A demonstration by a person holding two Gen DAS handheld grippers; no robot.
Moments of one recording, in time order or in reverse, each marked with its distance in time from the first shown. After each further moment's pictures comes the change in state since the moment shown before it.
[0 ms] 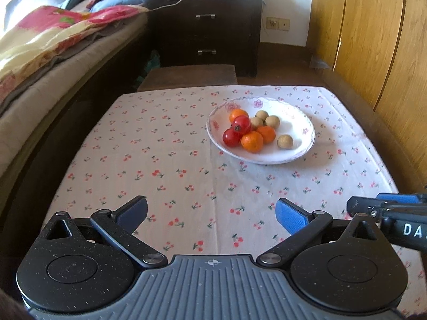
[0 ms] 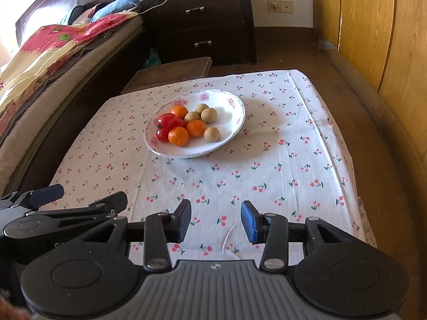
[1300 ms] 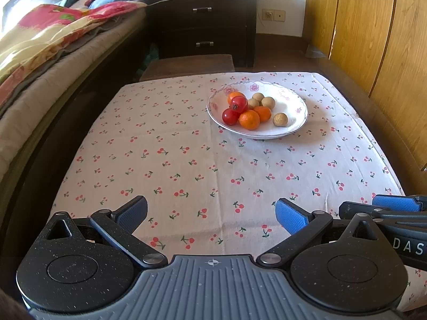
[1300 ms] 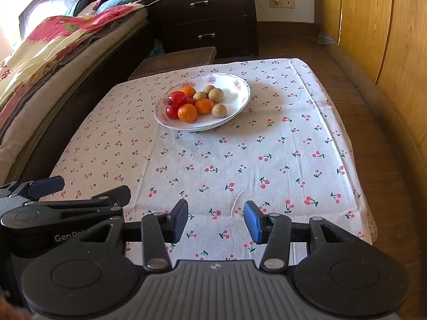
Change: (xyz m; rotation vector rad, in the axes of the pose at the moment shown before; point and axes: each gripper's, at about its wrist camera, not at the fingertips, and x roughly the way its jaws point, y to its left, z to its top) left arm -0.022 0.002 -0.022 0.017 0.034 -0.010; right arm -0.017 0.011 -0.033 -0.012 0.018 -0.001
